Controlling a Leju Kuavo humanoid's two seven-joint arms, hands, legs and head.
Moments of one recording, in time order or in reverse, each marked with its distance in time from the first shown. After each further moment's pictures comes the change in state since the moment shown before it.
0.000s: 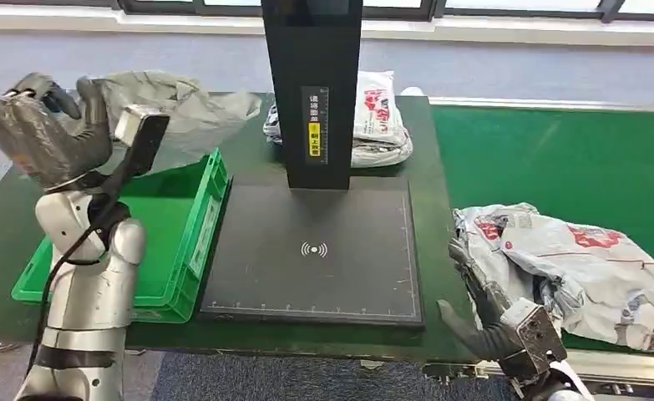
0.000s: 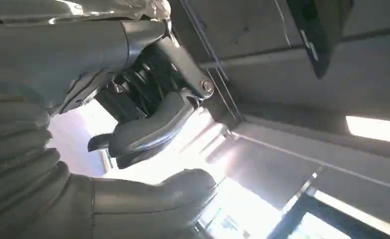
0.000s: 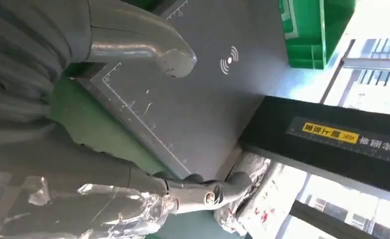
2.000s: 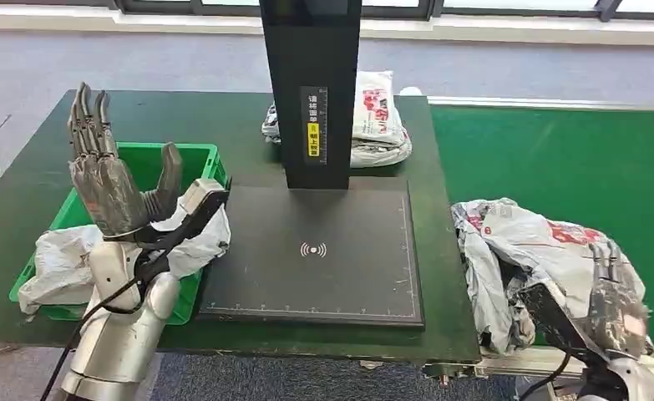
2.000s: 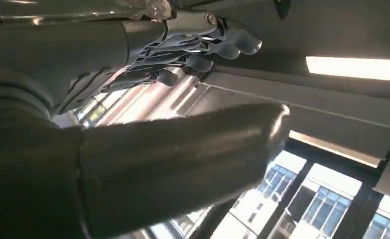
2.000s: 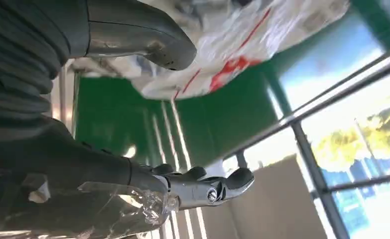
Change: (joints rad) left arm 0.191 0.008 -0.189 -0.036 0.105 0.013 -0.043; right arm 0.024 -0.001 -0.285 0.063 0.945 -0.498 0.311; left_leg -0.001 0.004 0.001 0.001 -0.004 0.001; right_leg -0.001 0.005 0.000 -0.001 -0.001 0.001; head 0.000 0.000
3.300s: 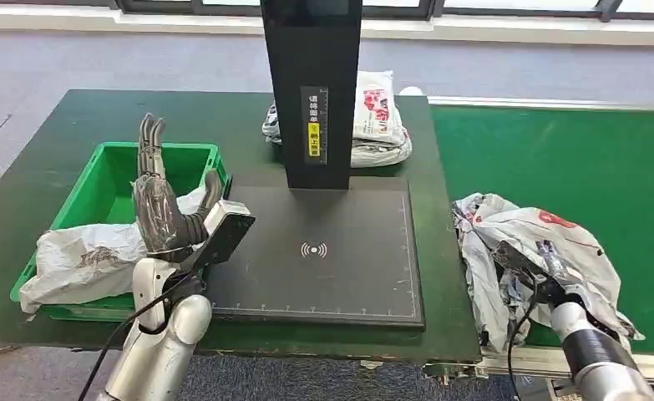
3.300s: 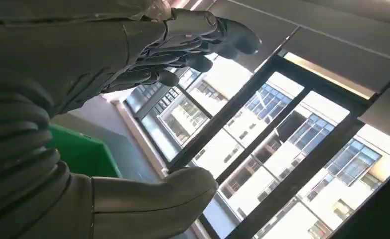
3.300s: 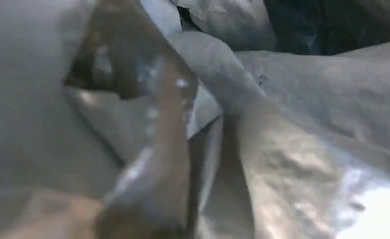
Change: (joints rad) left arm 0.075 -0.094 -0.074 0.008 0.265 -0.085 -0.113; right arm -0.695 -0.064 0.103 1.152 0.022 0.260 -0.191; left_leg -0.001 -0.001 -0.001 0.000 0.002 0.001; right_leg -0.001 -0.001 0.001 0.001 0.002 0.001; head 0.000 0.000
